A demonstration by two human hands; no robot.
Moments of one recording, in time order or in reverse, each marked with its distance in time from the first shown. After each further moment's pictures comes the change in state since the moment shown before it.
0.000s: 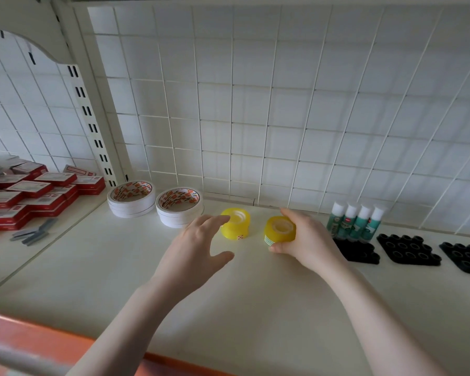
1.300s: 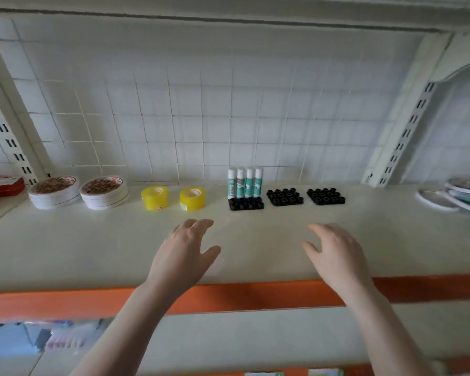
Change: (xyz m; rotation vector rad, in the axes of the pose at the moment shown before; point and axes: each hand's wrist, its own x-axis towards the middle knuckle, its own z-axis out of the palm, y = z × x) left_hand -0.068 0.129 0.040 0.020 -0.105 0.013; right_hand -0.202 0.082 -0.092 -0.437 0.352 0.265
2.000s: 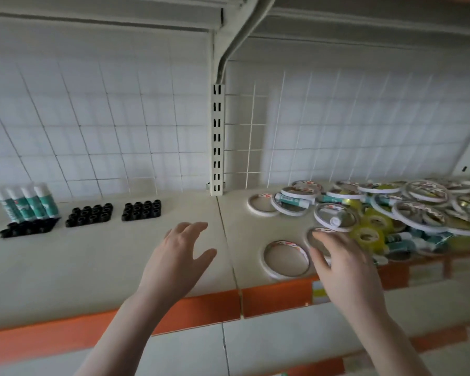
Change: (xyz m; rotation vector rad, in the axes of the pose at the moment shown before) left_hand 0.055 0.355 0.199 -0.089 0.003 0.119; right_hand 0.007 0.403 -0.103 -0.013 0.357 -0.049
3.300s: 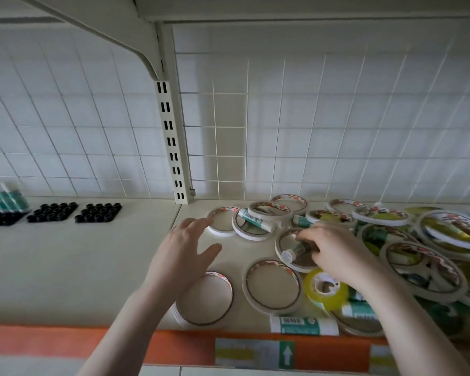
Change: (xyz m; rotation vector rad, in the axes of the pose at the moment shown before) left_hand 0.076 0.106 0.103 0.074 0.093 -0.169; right_hand 0.123 0.157 0.039 0.089 -0.626 -0.255
